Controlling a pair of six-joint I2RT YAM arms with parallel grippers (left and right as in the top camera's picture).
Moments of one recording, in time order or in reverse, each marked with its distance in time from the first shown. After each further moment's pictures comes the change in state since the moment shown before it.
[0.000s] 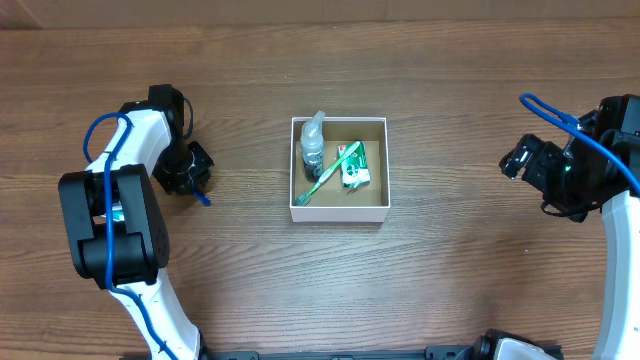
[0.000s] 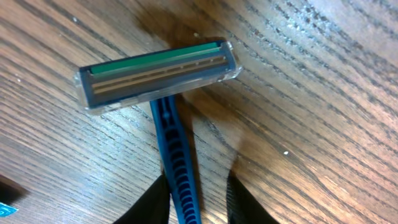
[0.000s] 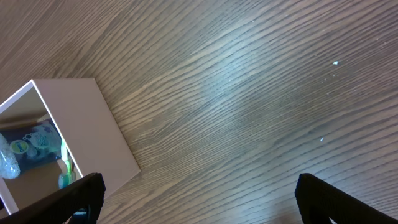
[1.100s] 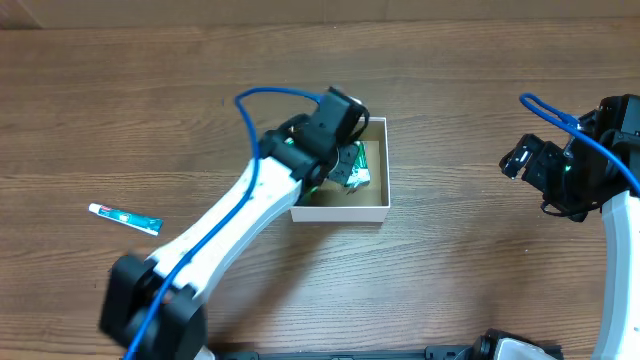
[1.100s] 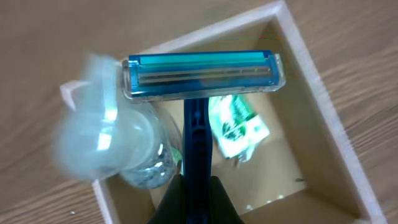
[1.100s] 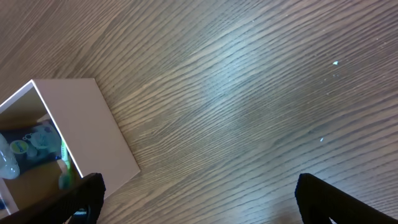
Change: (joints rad) left arm -0.741 -0.347 -0.012 0.247 -0.131 0.367; right arm 0.000 0.000 0.000 0.000 0.000 0.000
